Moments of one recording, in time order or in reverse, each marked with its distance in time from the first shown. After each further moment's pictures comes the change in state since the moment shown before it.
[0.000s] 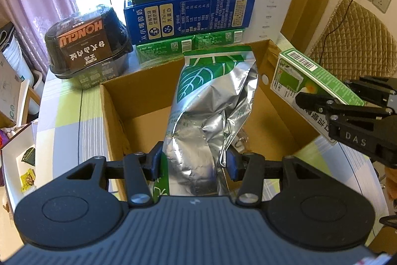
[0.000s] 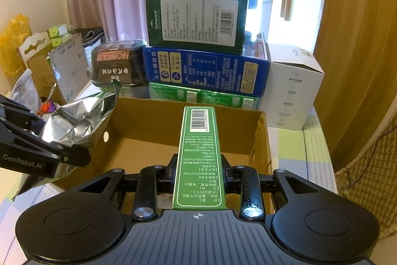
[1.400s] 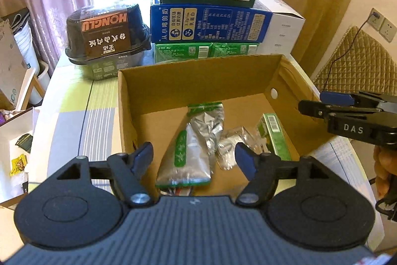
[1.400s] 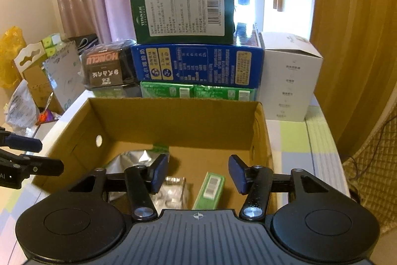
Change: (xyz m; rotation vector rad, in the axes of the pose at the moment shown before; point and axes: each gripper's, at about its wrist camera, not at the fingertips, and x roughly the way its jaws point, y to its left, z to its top) left arm -0.015 0.020 -0.039 -0.107 -0.104 -0.020; right arm 0.011 -0.016 -0.010 0.069 -0.004 0.013
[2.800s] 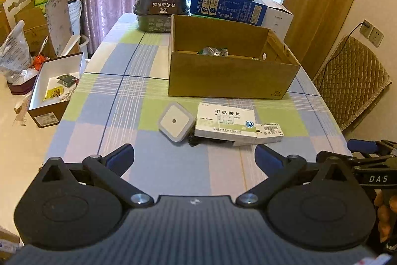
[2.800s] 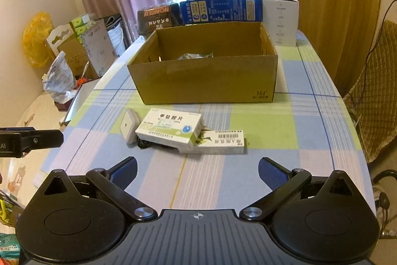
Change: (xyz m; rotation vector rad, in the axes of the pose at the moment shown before) left arm -0.195 -0.033 -0.230 -0.167 -0.082 0.090; right arm -0.207 0.081 -0.187 0.064 0.092 0.070
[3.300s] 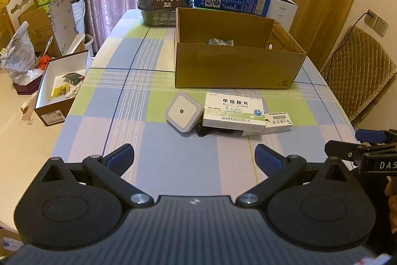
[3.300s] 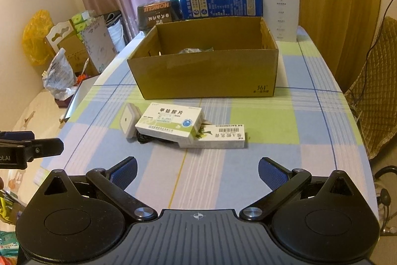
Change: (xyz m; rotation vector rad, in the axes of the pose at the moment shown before) left arm 0.007 0.000 -0.013 0.026 0.024 0.034; right arm 0.004 -0.001 -0.003 -0.001 0.020 0.004
